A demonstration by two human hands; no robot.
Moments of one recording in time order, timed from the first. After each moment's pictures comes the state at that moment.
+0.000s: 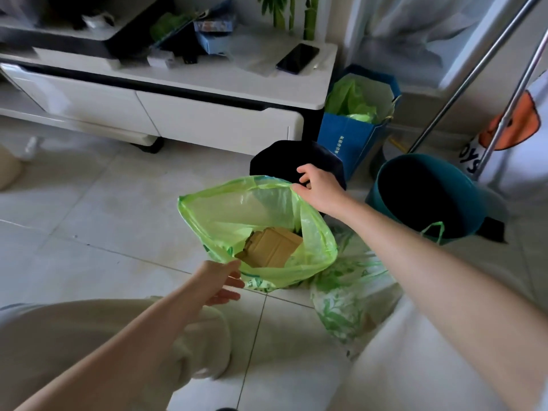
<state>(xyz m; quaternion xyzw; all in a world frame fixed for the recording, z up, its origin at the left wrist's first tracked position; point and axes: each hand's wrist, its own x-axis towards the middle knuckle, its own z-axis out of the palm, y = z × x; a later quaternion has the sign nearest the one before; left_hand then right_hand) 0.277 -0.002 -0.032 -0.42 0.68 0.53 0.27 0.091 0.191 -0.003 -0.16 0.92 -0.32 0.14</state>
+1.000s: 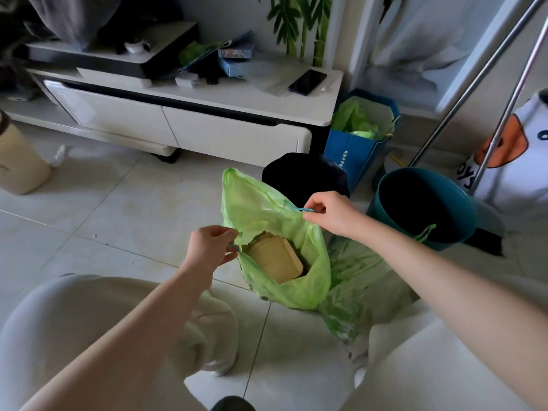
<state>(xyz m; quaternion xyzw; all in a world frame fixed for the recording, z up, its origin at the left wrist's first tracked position) 0.283 -0.015 0.019 -0.38 0.68 0.63 0.00 0.162 0.207 0.038 -0.21 0.90 -0.34 0.16</state>
